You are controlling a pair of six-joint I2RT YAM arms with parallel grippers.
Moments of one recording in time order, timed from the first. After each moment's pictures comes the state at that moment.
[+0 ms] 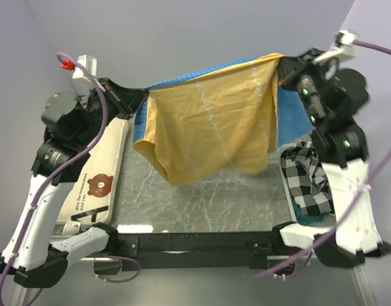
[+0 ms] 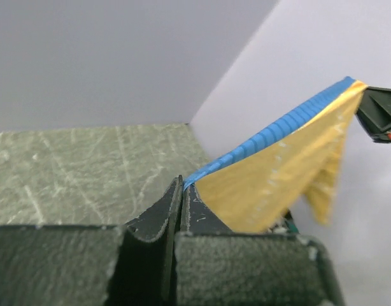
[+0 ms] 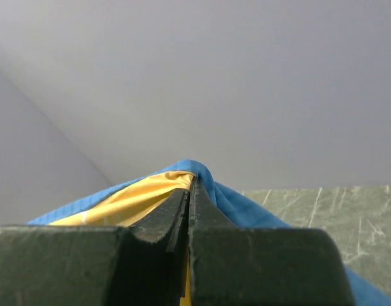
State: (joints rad) left arm -0.40 1.05 1.58 -0.41 0.20 -0.56; right arm 0.29 1.20 1.85 -0.48 0.11 0.41
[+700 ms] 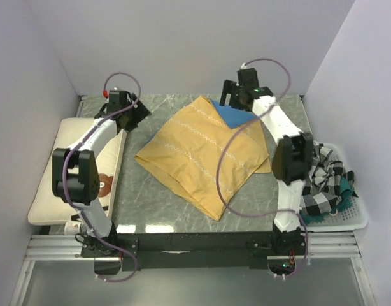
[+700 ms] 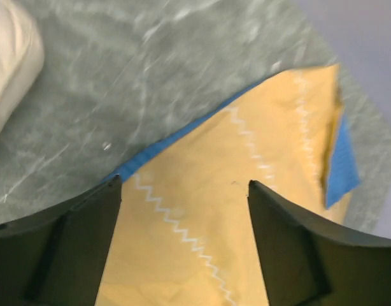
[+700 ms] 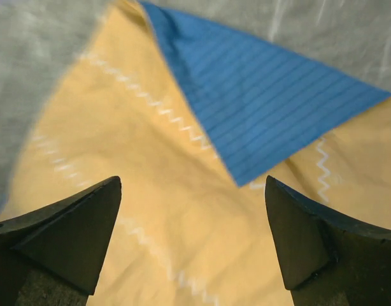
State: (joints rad) left arm -0.12 1.77 1.34 -0.27 0.06 -0.80; right arm 0.25 2.14 1.98 -0.60 0.03 0.37
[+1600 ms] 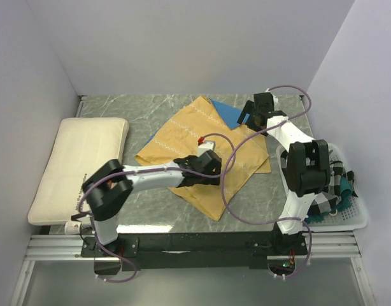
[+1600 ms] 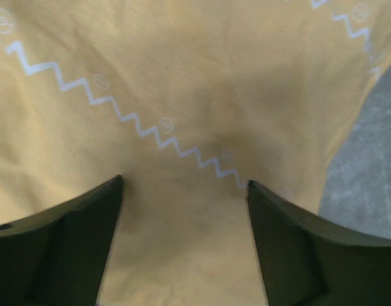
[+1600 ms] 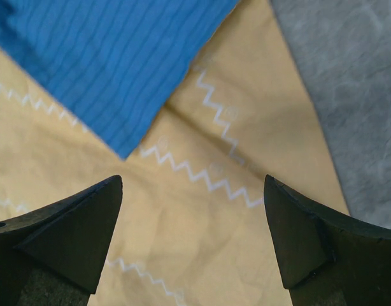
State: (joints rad) left arm -1.00 1.77 1.16 -0.28 -0.31 -0.75; right arm 0.16 1.84 1.38 -0.37 0.15 0.54
